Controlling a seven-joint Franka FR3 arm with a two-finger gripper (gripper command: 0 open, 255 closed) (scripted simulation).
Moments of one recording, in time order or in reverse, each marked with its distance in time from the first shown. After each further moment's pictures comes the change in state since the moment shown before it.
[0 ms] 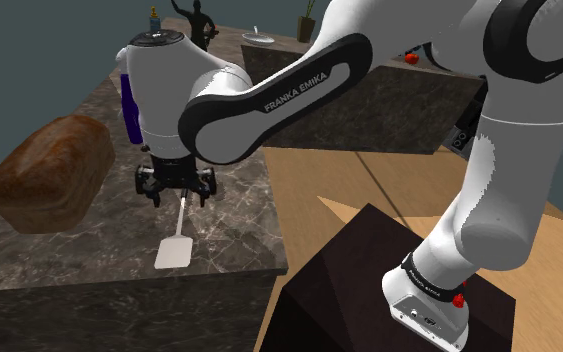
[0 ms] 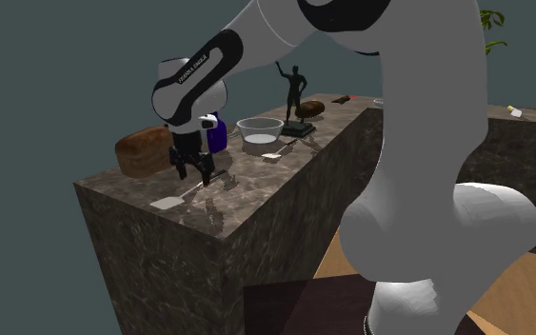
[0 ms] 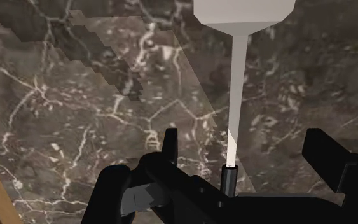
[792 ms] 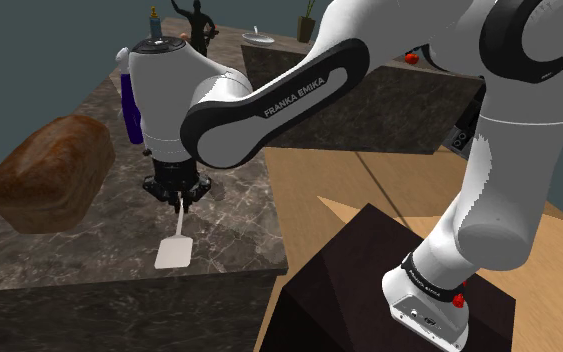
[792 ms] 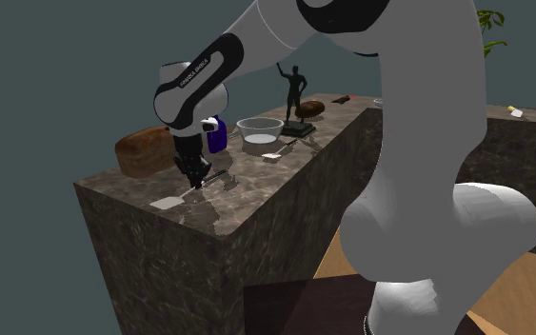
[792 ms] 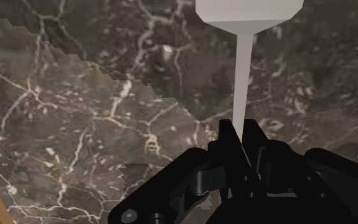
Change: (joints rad) arm 0.001 0.009 -0.005 -0.010 -0.009 0.018 0.004
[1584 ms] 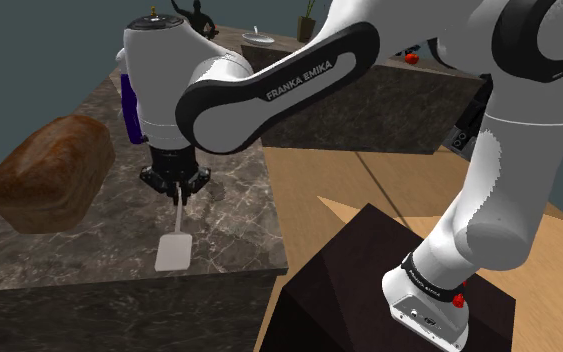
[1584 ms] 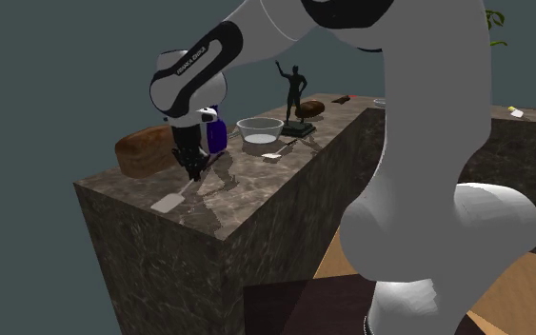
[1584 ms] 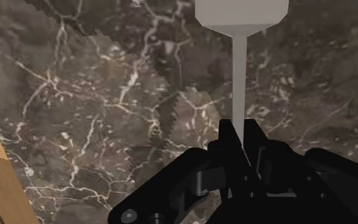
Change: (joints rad) arm -0.009 -0.034 0.015 0.027 0.031 -0.052 -0.021
